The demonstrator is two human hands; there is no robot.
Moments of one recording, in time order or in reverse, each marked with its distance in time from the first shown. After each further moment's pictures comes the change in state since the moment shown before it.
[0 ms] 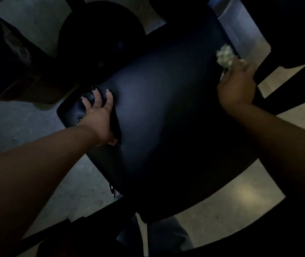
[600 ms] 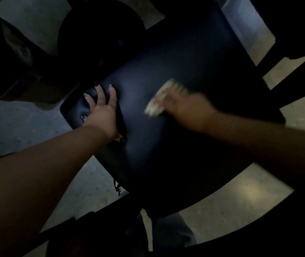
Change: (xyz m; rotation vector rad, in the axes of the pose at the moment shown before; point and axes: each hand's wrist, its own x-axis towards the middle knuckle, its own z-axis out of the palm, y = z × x) left_hand -0.004 0.004 0.004 -0.029 0.047 -0.026; right_hand -0.075 -0.051 0.015 -0.193 -0.310 -1.135
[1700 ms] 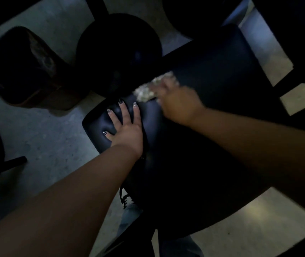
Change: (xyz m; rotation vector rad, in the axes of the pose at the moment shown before) left_hand 0.000 0.015 0.004 -0.058 -0.006 -0.118; right_hand 0.106 -0.017 -0.012 0.046 -0.020 0.255
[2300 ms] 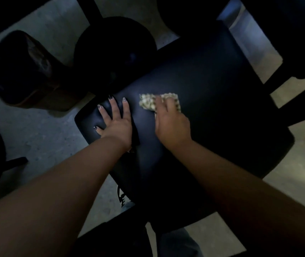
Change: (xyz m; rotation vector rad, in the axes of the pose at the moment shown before) left_hand -0.008 0.005 -0.006 0.040 -0.042 -0.011; right_hand -0.073 -0.035 0.037 0.224 0.162 0.302
